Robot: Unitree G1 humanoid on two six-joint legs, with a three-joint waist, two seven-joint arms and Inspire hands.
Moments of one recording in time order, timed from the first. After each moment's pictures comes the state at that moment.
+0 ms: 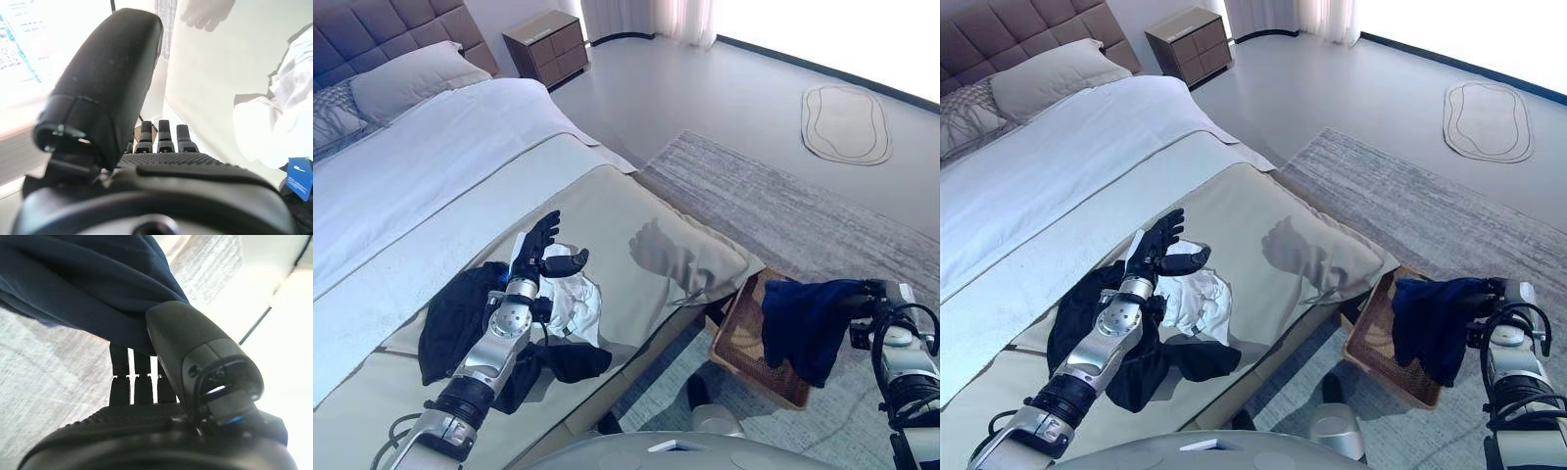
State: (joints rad) left arm -0.12 0.44 -0.32 0.29 -0.27 -0.04 0.27; right arm -0.17 -0.72 -0.03 0.87 0.17 0.10 -0.23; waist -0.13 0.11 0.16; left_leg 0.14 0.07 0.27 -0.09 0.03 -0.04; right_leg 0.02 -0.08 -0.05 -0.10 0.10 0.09
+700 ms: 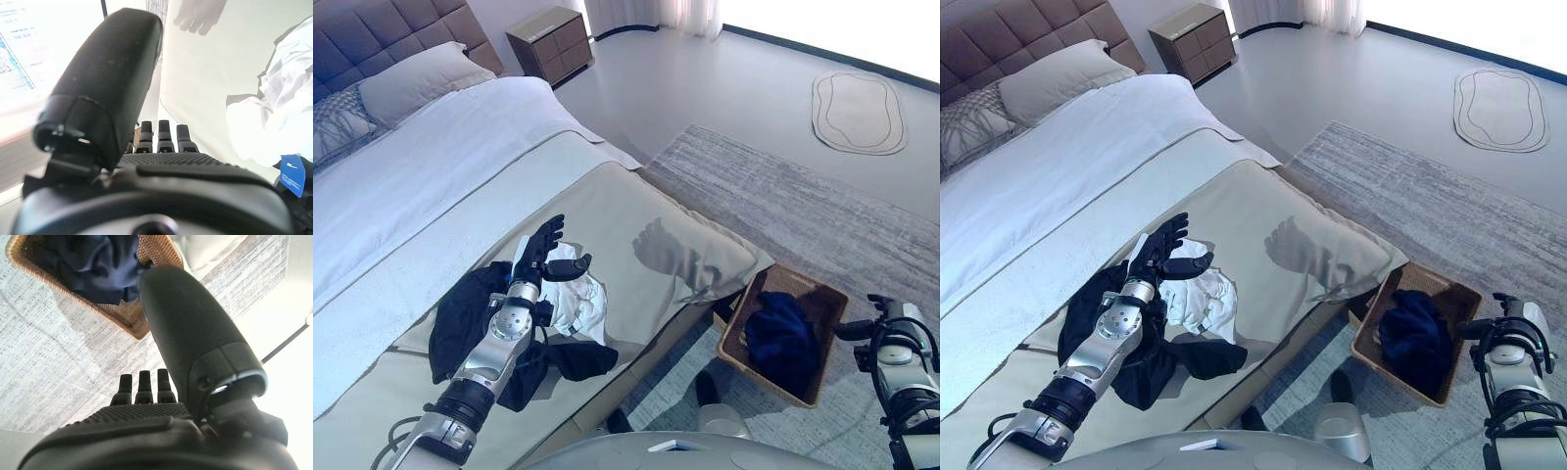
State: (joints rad) left arm -0.11 0.44 -0.32 0.29 -0.27 -0.04 0.25; right arm -0.16 -0.69 -0.03 0.96 0.06 0.09 -0.26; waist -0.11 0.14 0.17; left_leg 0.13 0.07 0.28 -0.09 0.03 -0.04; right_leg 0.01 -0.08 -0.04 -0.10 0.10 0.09
